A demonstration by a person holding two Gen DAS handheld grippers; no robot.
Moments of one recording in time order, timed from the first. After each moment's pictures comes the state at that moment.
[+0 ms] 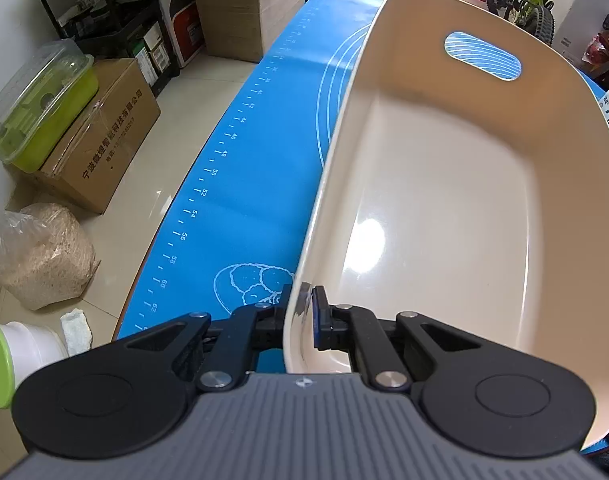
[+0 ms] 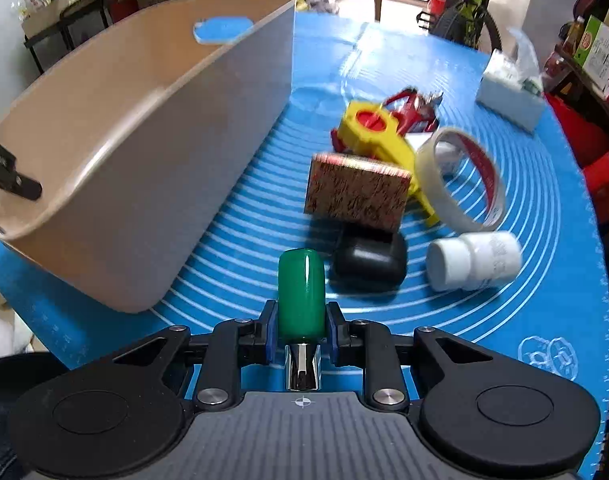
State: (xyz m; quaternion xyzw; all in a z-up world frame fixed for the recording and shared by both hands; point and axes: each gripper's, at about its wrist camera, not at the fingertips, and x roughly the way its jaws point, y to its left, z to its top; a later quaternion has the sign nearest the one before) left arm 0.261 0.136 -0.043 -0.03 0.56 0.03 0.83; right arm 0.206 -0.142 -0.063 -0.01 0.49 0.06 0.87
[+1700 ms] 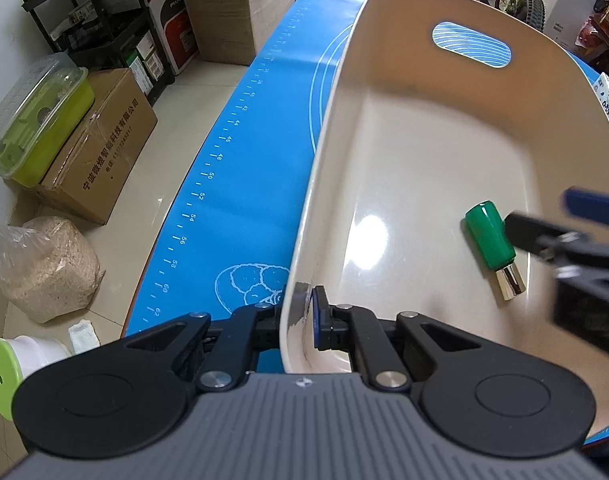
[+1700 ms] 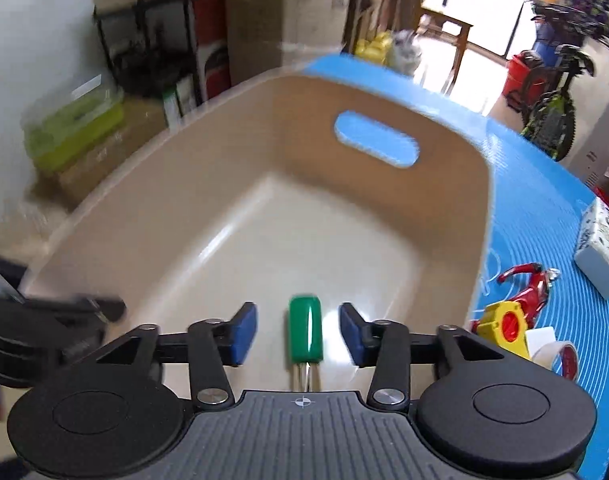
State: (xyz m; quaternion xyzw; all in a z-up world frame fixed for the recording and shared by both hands) left arm 0.260 0.131 -0.046 0.00 0.56 0.03 0.83; right arm 0.292 -0.015 0.000 -0.07 0.45 0.15 0.88
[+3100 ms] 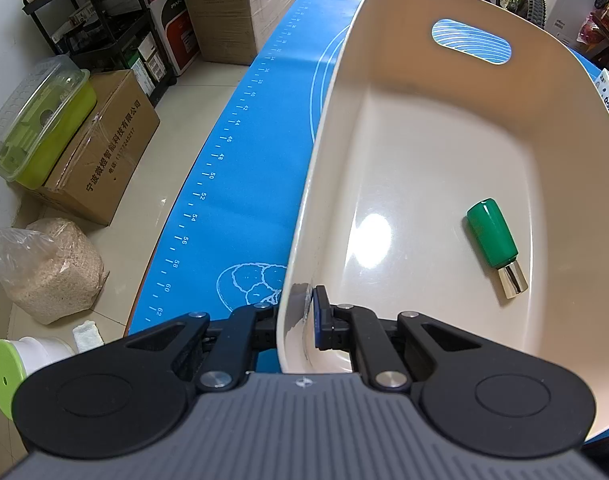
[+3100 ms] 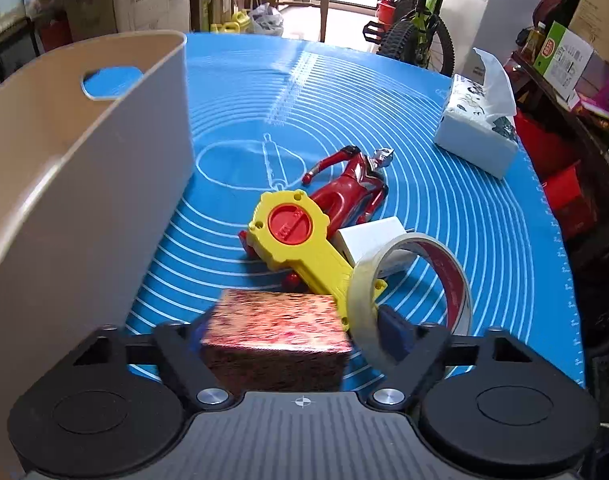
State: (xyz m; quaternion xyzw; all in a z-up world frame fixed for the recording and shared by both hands) left arm 0.259 0.129 -0.047 0.00 0.56 0.03 0.83; right arm 0.310 -0.160 -0.070 -0.02 0.48 -0.02 0.88
